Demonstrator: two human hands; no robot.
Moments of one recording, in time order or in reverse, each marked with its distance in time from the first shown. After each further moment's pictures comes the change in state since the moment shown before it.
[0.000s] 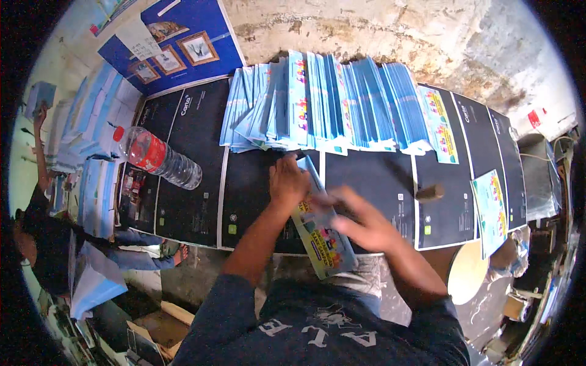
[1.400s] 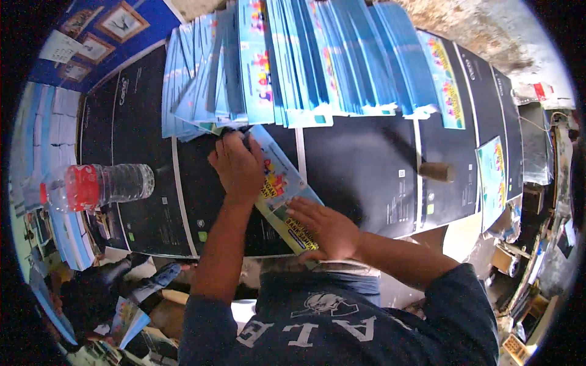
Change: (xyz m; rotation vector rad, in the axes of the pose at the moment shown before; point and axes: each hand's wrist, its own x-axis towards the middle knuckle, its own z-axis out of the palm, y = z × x) left_hand 0.019 -0.019 0.002 0.102 0.247 0.032; right_hand -0.007 0.132 0.041 -0.676 -0.145 -0.050
